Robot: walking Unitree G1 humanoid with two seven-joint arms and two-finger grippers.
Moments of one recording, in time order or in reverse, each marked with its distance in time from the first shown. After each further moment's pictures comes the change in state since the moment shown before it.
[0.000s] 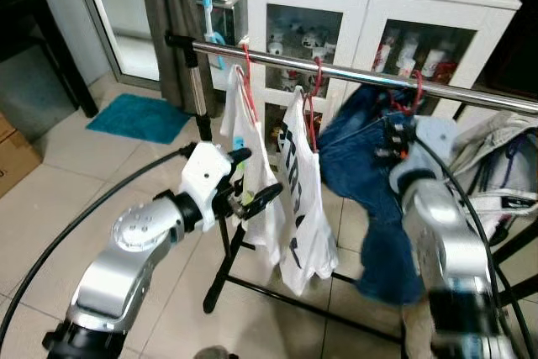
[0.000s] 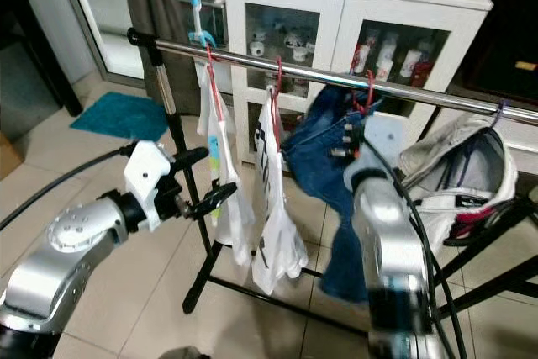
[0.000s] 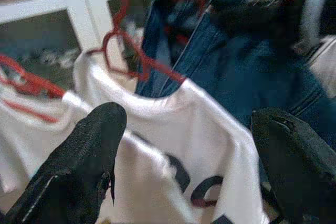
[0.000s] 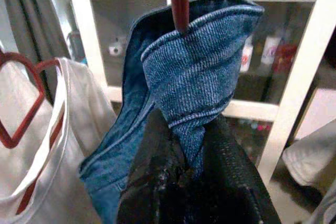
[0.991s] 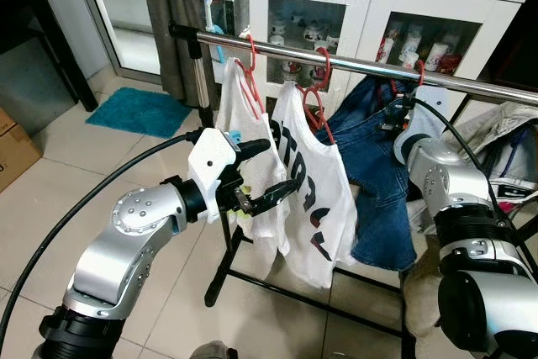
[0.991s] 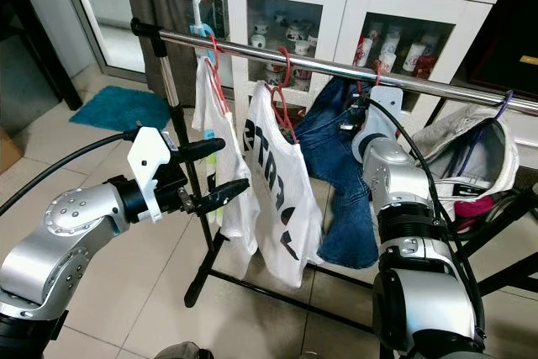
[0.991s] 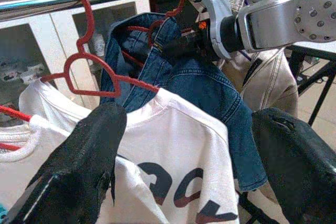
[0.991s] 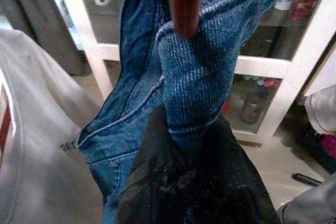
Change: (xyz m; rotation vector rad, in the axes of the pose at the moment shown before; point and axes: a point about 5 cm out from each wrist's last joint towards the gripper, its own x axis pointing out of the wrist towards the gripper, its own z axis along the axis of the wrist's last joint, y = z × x) left arm 0.002 -0.003 0.018 -0.011 -0.041 -0.125; right arm 0.054 -0.019 0.009 0.033 0.211 0.008
